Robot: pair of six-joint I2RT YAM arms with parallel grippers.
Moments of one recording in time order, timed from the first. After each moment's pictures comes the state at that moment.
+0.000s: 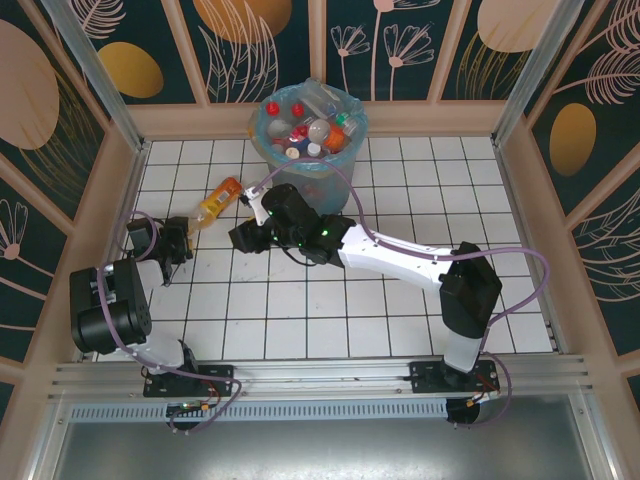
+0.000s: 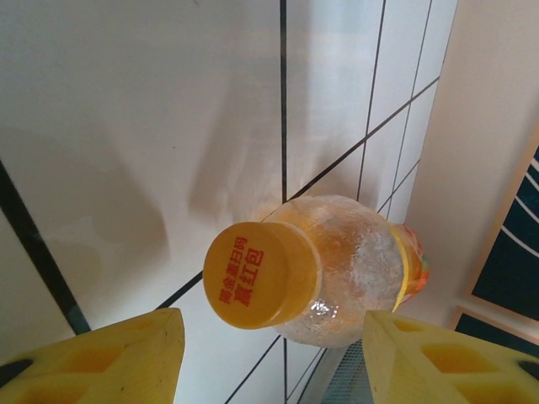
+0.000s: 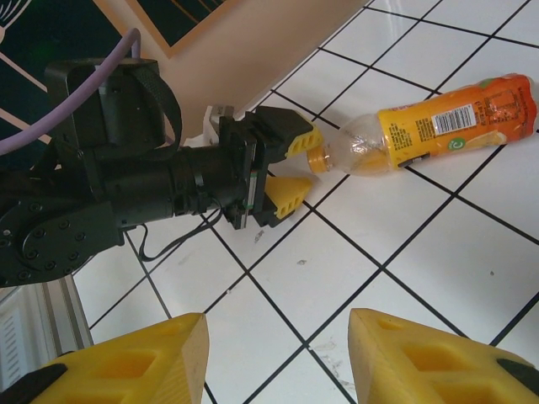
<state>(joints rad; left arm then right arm) 0.29 1.56 0.51 0.41 0.38 -1.40 1.06 1.79 1.49 -0.17 -0.10 0.36</state>
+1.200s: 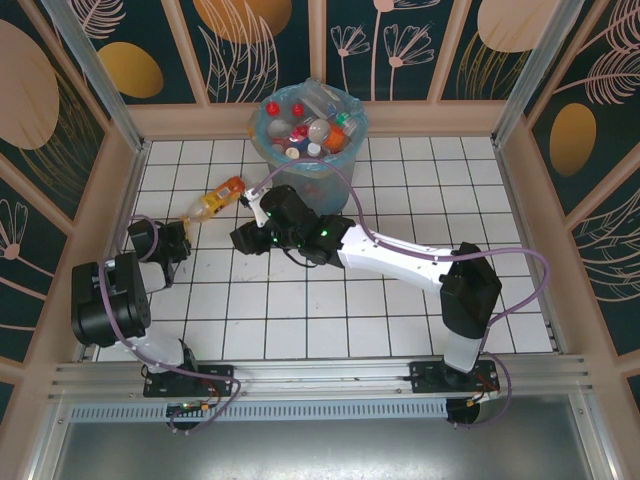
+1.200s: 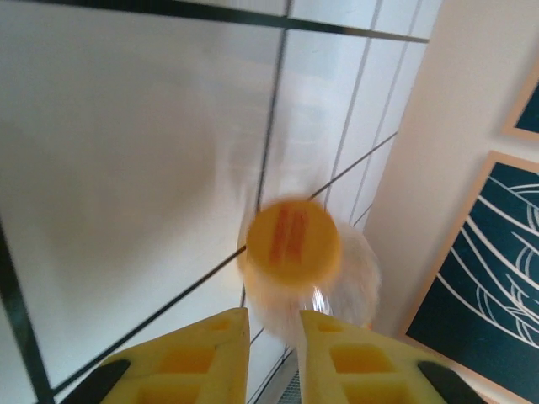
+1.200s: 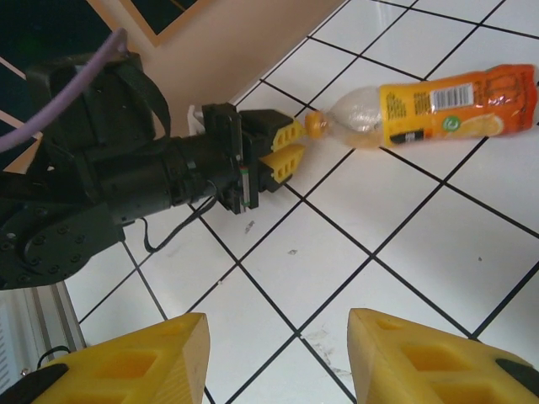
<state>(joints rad) 0.29 1.58 0.47 0.56 0.31 -1.58 1.07 1.79 1.50 -0.22 -0.07 0.36</state>
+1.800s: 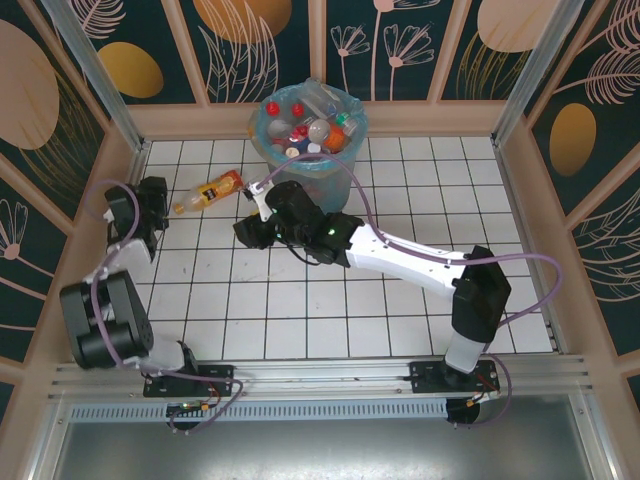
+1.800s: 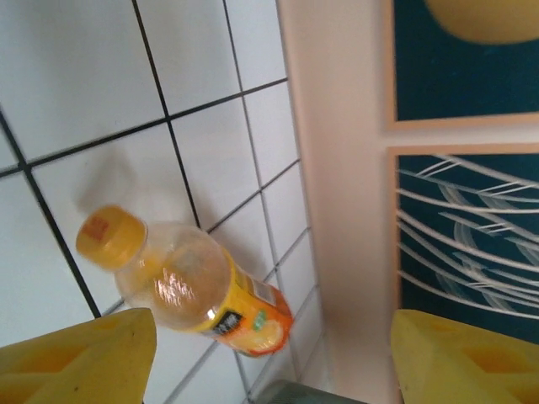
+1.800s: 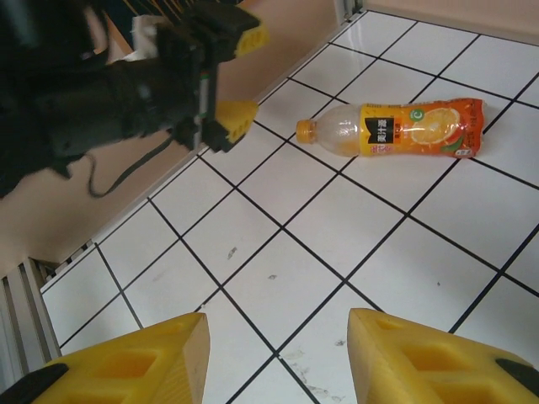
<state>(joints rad) 0.31 1.53 0.83 0.19 0.26 -1.26 1.07 1.74 1.50 -0.22 0.00 0.32</state>
